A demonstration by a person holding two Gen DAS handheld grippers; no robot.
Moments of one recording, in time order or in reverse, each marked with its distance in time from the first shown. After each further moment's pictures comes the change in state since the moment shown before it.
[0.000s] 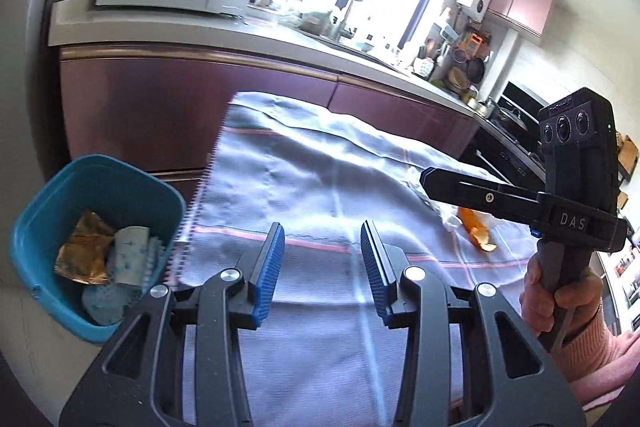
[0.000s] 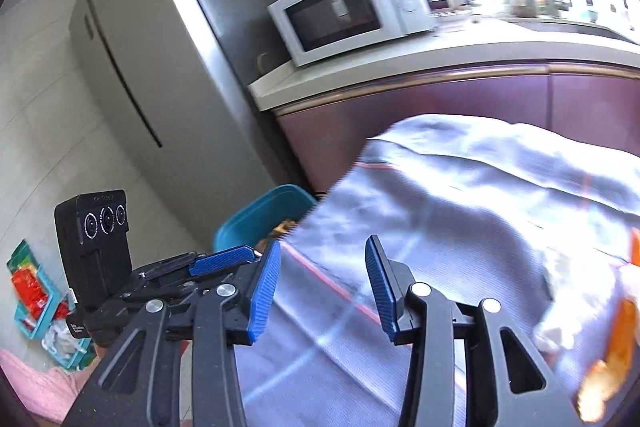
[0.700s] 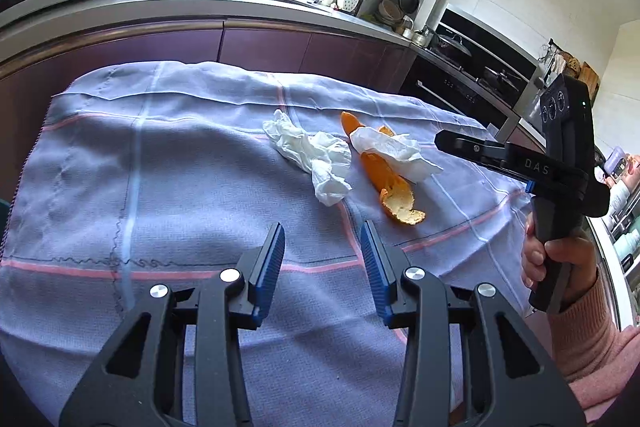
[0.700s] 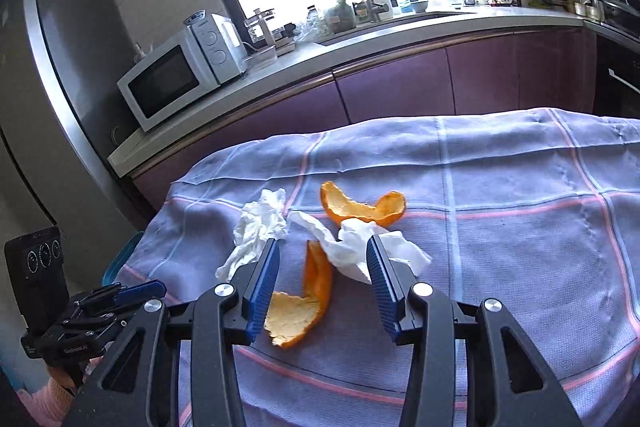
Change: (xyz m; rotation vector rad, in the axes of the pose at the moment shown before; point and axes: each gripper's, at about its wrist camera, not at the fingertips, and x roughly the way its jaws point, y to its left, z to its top) left arm 0.109 -0.137 -0.011 0.180 0.208 -0.176; right arm -0.128 -0.158 -0.048 0.264 -0.143 -0.401
